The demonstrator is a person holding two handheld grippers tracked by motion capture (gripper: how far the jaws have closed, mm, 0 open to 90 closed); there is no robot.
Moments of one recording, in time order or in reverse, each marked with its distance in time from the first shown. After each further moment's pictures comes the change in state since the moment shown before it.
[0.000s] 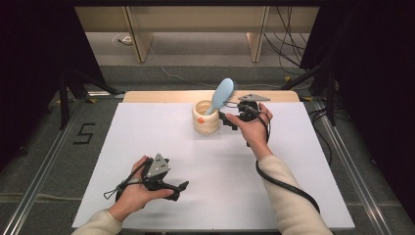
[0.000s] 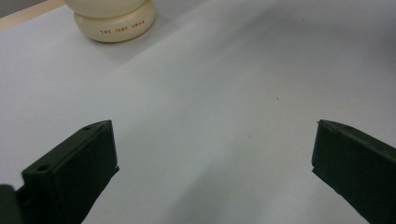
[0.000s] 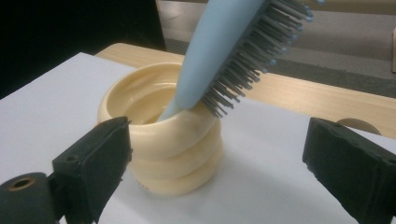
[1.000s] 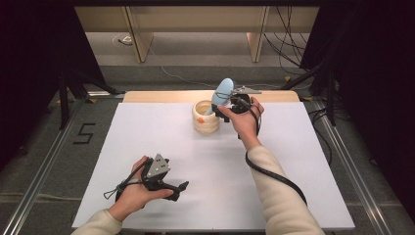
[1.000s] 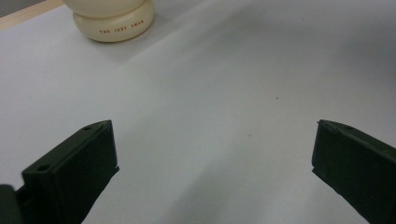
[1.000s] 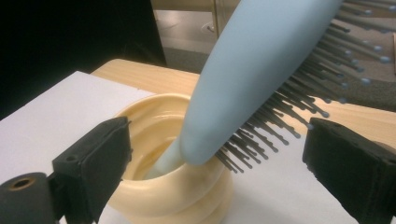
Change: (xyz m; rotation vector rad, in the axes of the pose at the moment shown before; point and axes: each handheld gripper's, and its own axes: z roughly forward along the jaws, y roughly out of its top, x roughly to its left) left arm 0.000 0.000 0.000 -0.001 -0.002 0.001; right arm 0.006 0.019 0.030 -0.025 -0.006 0.036
